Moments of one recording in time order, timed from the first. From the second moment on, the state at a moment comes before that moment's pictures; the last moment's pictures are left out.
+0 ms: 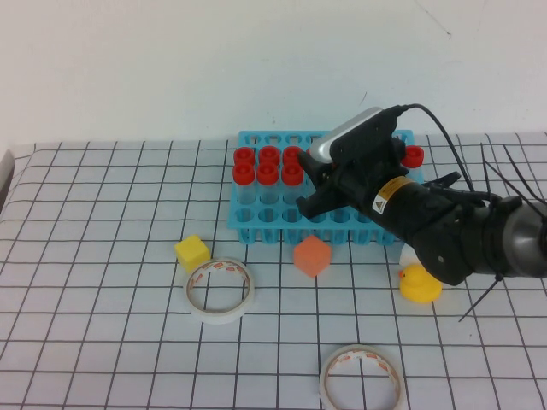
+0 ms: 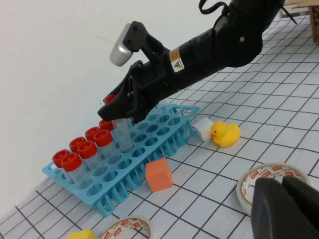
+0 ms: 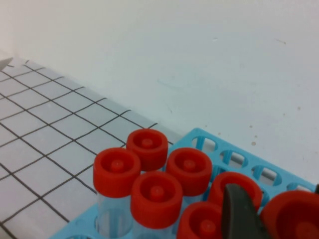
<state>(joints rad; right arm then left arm) 0.51 2.06 -1.21 -0.10 -0.62 -0.06 -0.03 0.11 -0.15 1.77 -0.76 -1.51</state>
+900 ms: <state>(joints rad) 0.51 2.08 -1.23 -0.10 -0.53 -0.03 -0.03 0.11 -0.15 1.77 -0.76 -1.52</state>
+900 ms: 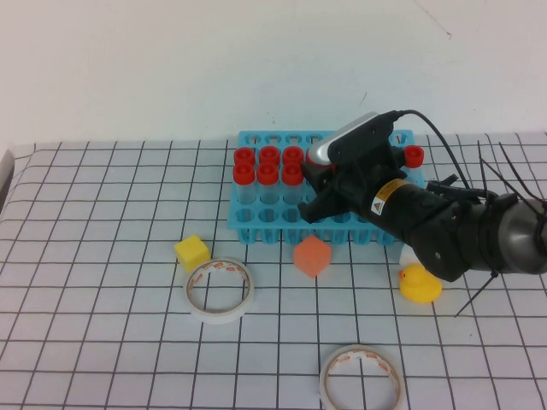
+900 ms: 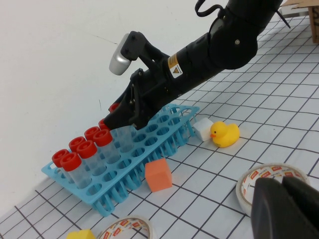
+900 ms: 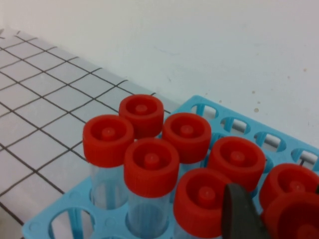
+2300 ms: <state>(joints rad) 0.51 2.09 -1.23 -0.02 -0.53 0.00 -0.03 0.11 -0.15 1.77 -0.76 -1.51</state>
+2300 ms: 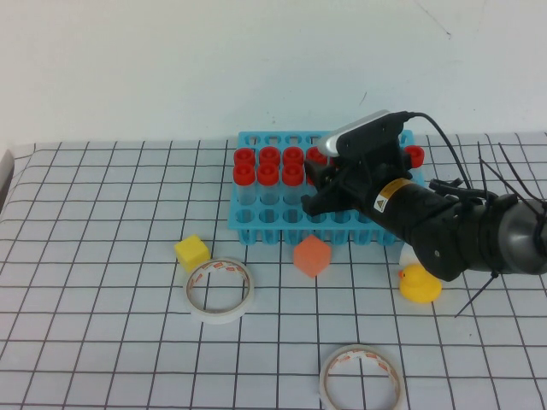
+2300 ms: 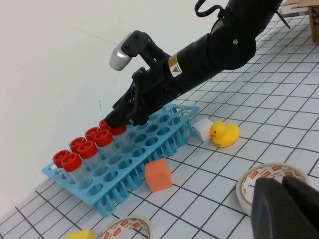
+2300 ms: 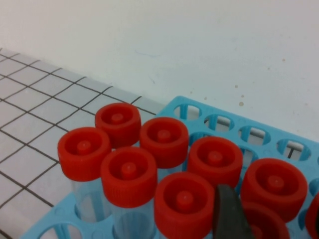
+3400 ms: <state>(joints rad) 0.51 1.07 -0.64 -0.15 -0.34 0.07 -0.03 0.11 -0.15 1.77 -0.76 -1.52</state>
